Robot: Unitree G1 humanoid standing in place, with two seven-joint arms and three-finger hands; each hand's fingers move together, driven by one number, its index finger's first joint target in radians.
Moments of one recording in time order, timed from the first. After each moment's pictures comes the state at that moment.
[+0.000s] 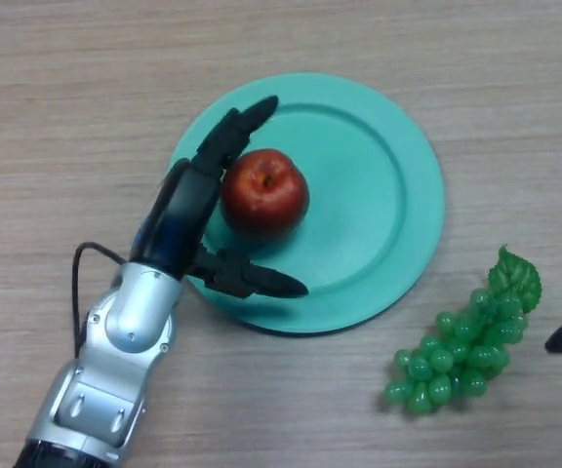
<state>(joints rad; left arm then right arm) -0.34 0.18 -0.20 0.16 0.17 -0.09 0.03 -0.02 -0.32 -0.40 -0.95 0.39 0.57 0.25</state>
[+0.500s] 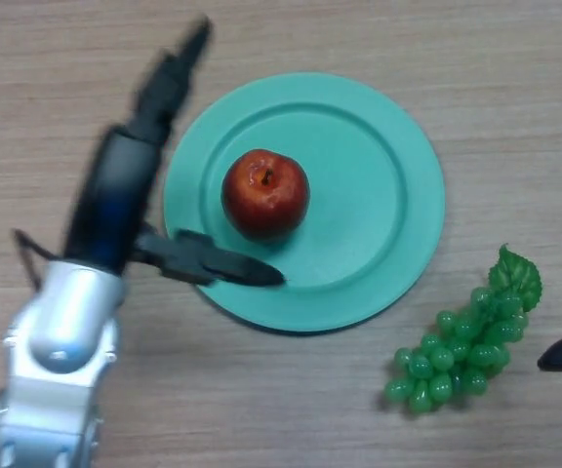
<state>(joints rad) -0.19 0.20 -0.05 -0.45 0.20 0.20 -0.05 0.03 -0.29 -0.38 -0.98 0.36 0.54 0.25</state>
